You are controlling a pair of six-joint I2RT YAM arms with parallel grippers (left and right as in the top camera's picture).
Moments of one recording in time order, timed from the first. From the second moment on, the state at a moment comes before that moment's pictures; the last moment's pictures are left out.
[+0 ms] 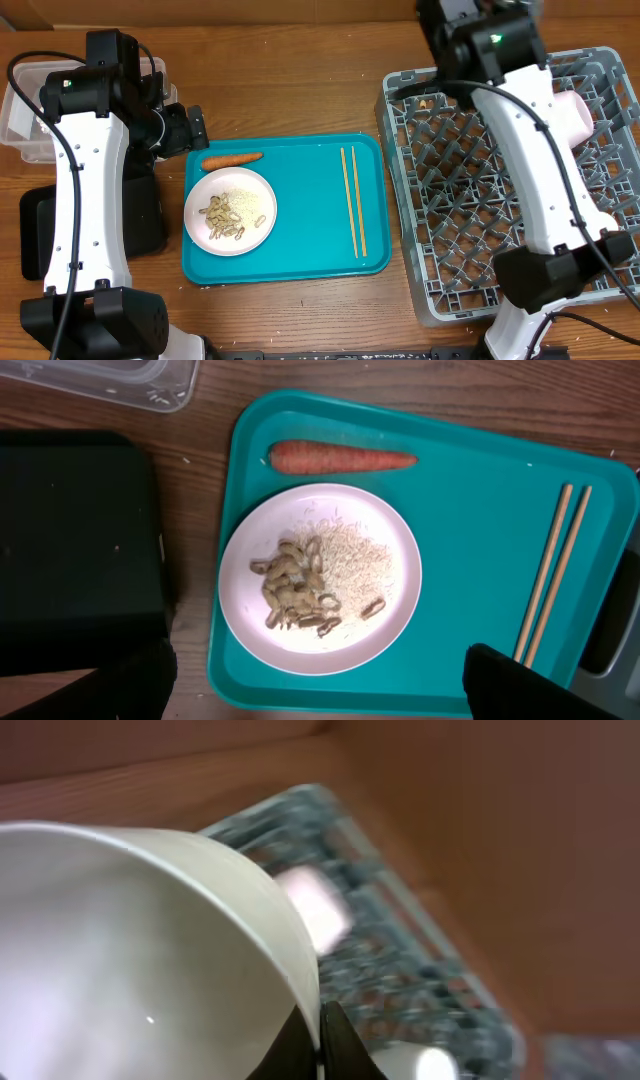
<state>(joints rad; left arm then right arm) 0.11 1.69 1.76 -1.41 0.13 -0.16 0.32 1.95 2.23 -1.64 1.00 0.72</state>
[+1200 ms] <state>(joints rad) 0.11 1.69 1.76 -1.41 0.13 -0.16 0.18 2.00 1.56 -1.41 0.82 0.93</state>
